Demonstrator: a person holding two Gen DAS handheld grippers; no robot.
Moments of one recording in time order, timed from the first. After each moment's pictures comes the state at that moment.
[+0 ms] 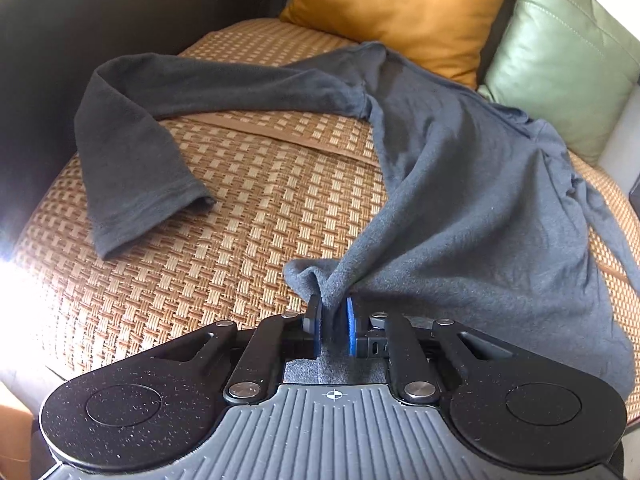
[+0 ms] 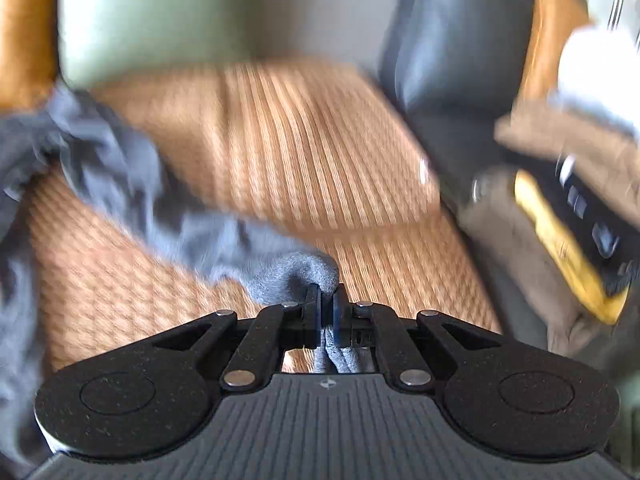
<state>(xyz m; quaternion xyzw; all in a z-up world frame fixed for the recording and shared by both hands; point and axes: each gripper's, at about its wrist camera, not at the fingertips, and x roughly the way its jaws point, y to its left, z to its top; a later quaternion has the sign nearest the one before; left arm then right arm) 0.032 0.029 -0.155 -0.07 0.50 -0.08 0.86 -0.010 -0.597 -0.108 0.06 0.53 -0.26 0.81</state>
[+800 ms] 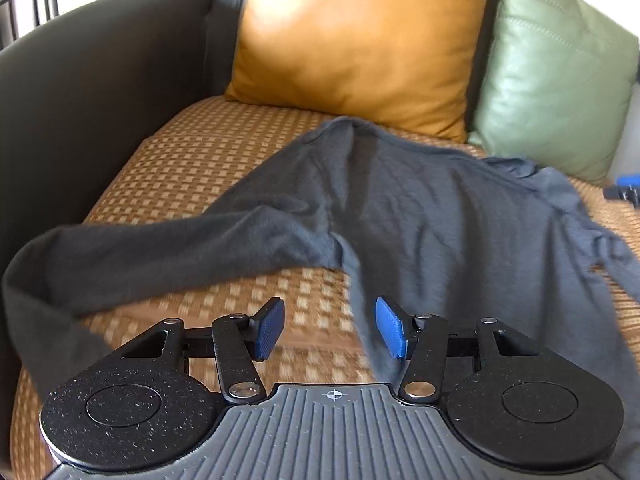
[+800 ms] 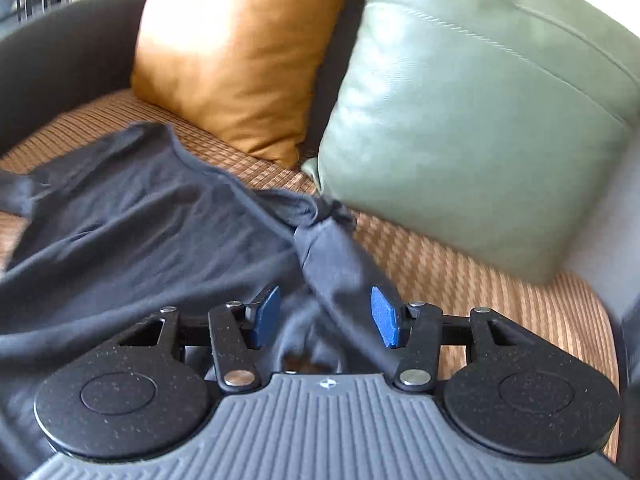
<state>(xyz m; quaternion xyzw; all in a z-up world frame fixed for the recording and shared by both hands) 0.180 -0.015 -0.145 0.00 0.44 -0.10 0.89 0.271 -0.413 -0.077 -0.12 0.41 0.06 0.90</state>
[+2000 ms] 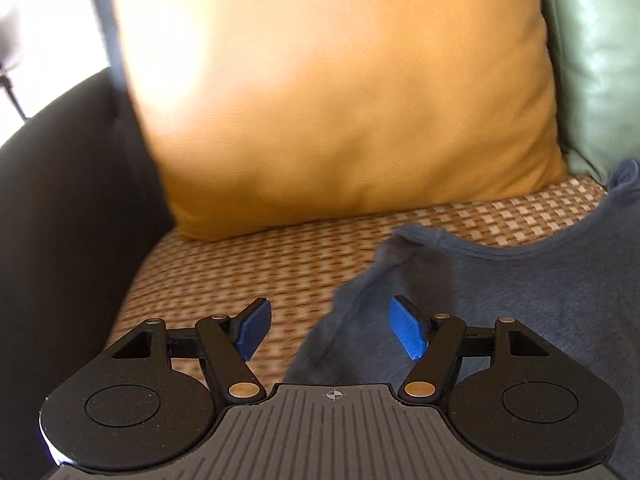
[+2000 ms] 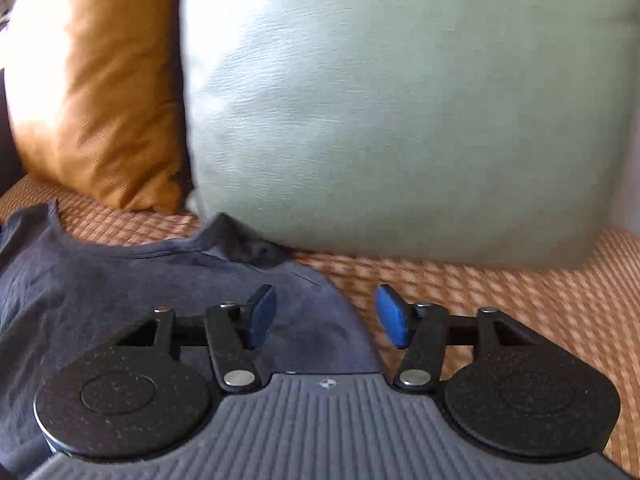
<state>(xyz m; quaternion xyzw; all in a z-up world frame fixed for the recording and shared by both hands) 0.416 -0.090 -0.200 0.19 0.40 -0.10 0.89 0.364 -0.497 -0.152 0.01 0.41 0.01 0.91</state>
